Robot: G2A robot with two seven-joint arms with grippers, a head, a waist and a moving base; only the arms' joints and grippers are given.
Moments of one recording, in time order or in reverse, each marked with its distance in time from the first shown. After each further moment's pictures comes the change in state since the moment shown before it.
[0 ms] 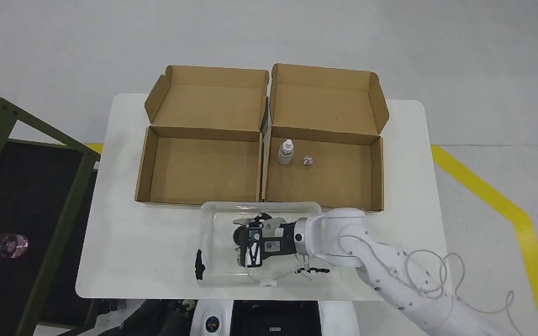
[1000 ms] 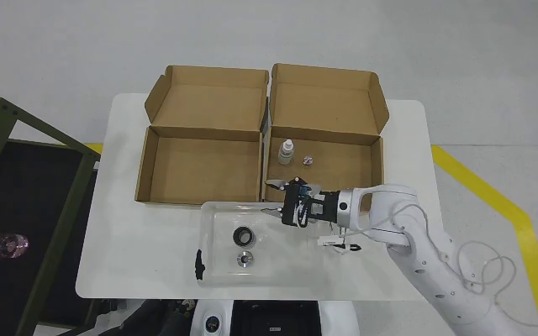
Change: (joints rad) left arm 0.000 0.000 0.000 0.000 0.000 0.000 0.000; right arm -0.056 0.067 0.279 -0.083 0.151 -0.049 -0.034
